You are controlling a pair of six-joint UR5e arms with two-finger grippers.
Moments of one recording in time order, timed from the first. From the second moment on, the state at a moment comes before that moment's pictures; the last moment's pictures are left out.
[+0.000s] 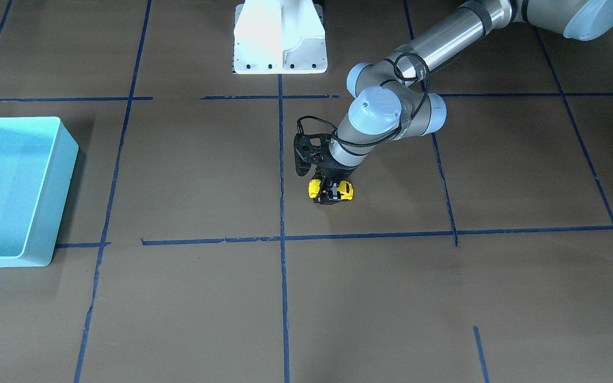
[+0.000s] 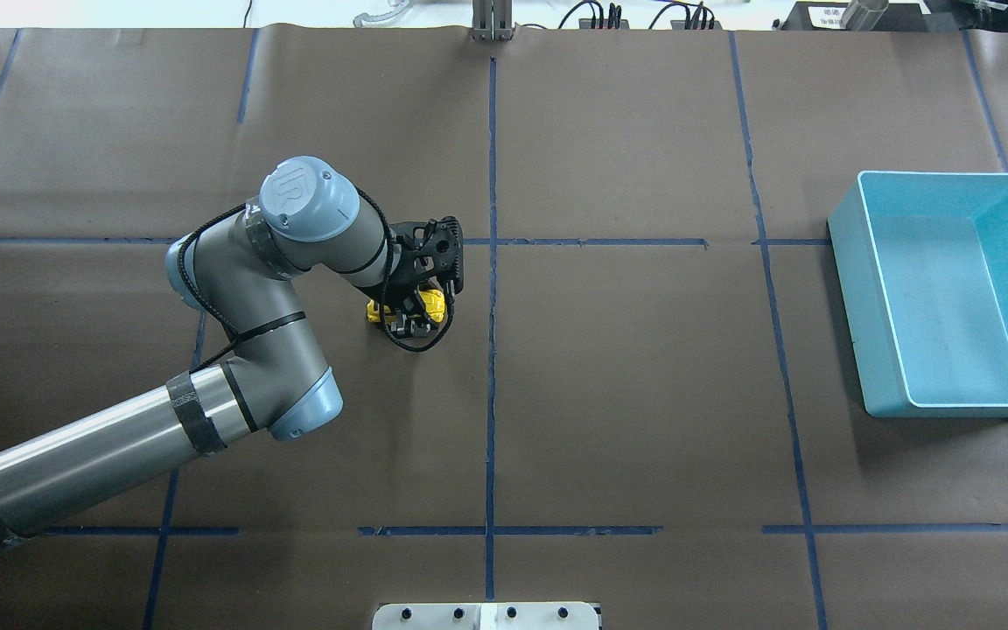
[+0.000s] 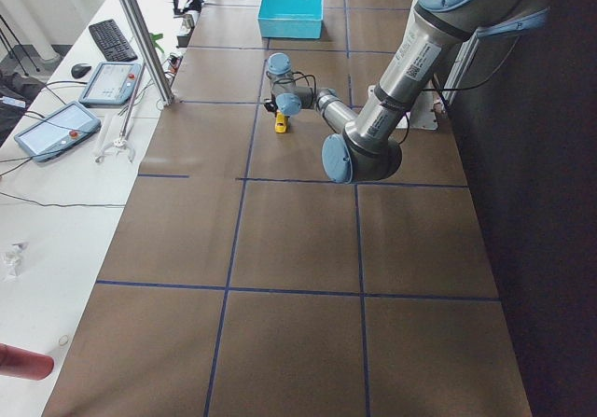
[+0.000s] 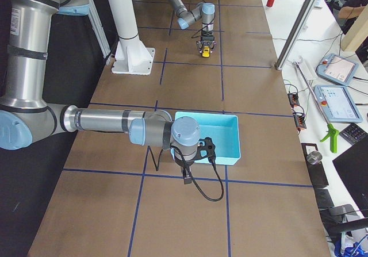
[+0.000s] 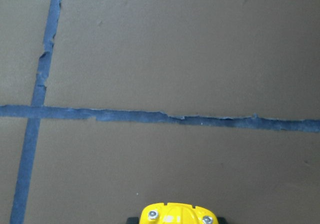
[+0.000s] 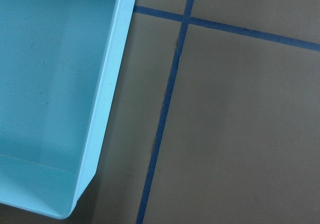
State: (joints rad) left arm -0.60 -2.26 -1.34 -2.11 -2.04 0.27; right arm 1.61 -1.78 1.79 -1.63 2.37 -0.28
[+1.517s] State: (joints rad) left arm -0.66 -2.00 -1.44 -2.36 -2.05 0.28; right arm 1.62 -1.77 1.79 -1.63 2.38 -0.28
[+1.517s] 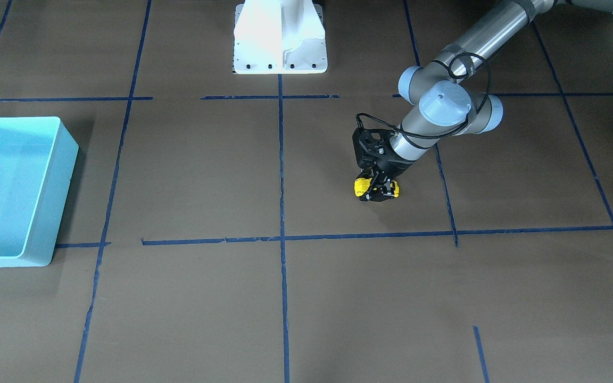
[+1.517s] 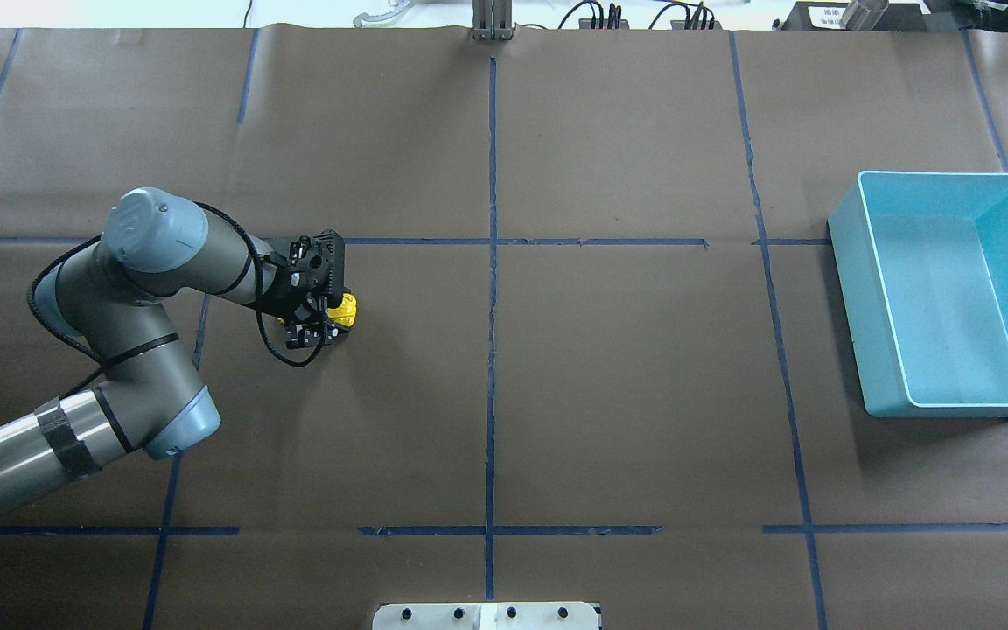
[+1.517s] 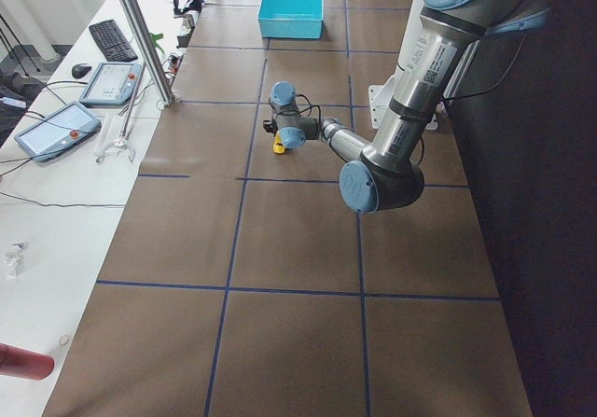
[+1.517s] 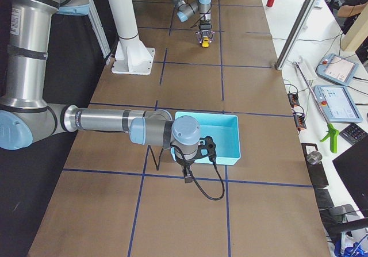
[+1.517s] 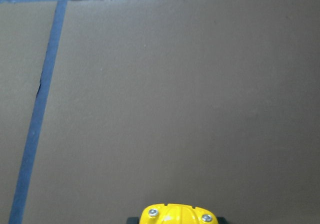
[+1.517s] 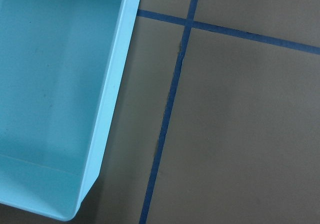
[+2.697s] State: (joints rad) left arm -0.74 -1.97 -1.46 -2.36 -2.15 0.23; right arm 1.61 -1.77 1.80 -1.63 2.38 -0.28
